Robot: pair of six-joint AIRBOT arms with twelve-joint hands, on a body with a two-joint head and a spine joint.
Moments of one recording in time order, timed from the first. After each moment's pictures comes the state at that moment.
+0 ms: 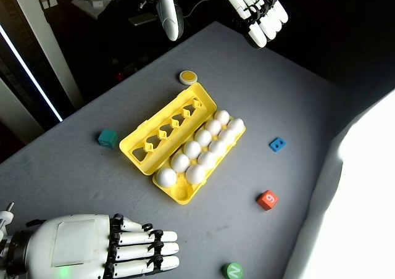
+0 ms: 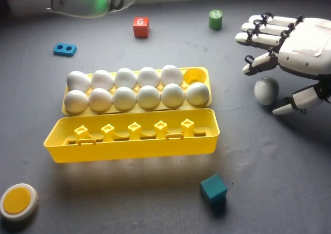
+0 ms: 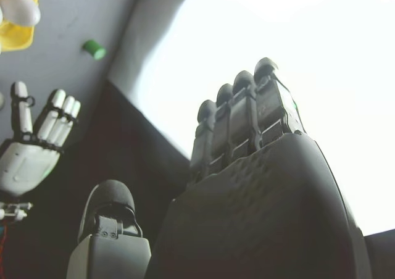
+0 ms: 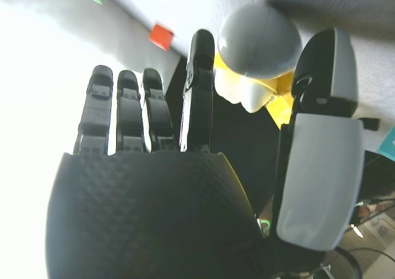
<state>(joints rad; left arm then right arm) -0.07 -0.81 0.51 -1.84 -1.09 2.82 -0.66 -1.21 1.50 -0.23 0.71 -0.94</state>
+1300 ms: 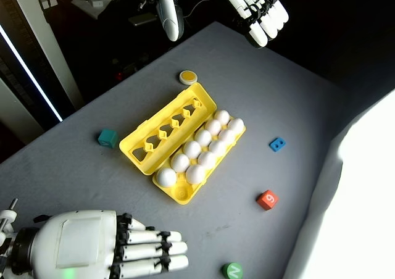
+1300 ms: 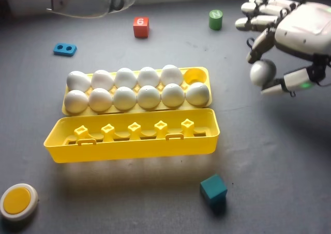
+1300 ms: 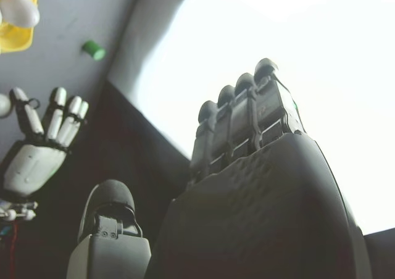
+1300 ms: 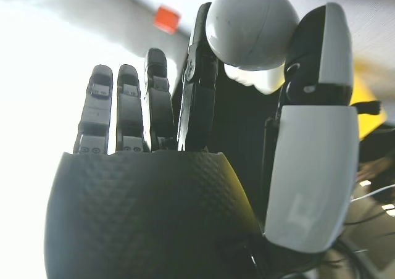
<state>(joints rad) -0.07 -0.81 0.51 -1.83 -1.09 2.82 -0.61 -1.21 1.47 -0.09 0.73 -0.81</state>
